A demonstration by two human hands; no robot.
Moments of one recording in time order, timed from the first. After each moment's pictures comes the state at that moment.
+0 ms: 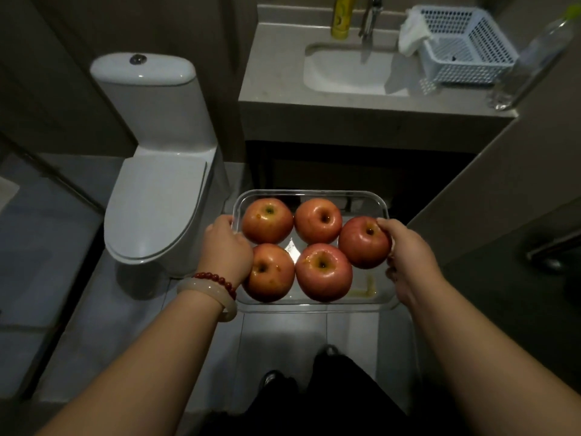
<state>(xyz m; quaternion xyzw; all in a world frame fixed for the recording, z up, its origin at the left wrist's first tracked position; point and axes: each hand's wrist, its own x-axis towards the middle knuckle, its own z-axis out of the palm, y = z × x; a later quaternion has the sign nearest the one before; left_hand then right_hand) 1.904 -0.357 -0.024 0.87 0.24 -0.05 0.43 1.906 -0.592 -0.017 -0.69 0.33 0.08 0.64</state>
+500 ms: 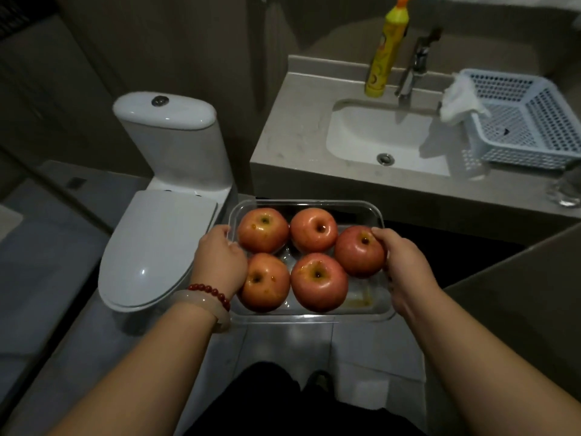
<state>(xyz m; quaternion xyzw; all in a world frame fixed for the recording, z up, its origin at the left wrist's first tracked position) 2.084 -0.357 -0.015 0.85 0.32 0.02 0.41 2.126 -0.584 -0.013 -0.70 0.26 0.12 0.66</state>
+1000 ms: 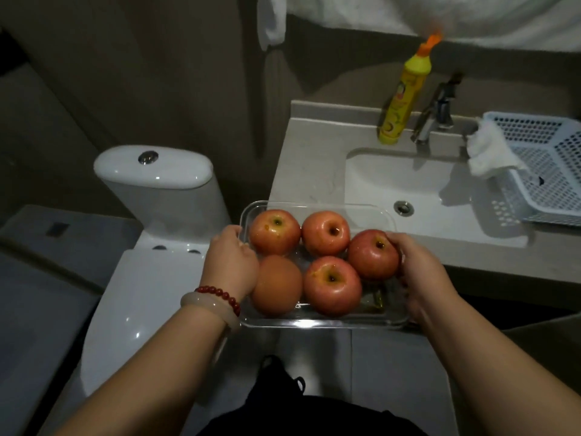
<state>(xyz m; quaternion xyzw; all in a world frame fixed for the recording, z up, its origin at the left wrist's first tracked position) 2.279 -0.281 -0.001 0.88 0.25 0.01 0.41 2.301 -0.511 0.004 -0.62 0.28 0.12 0.73</state>
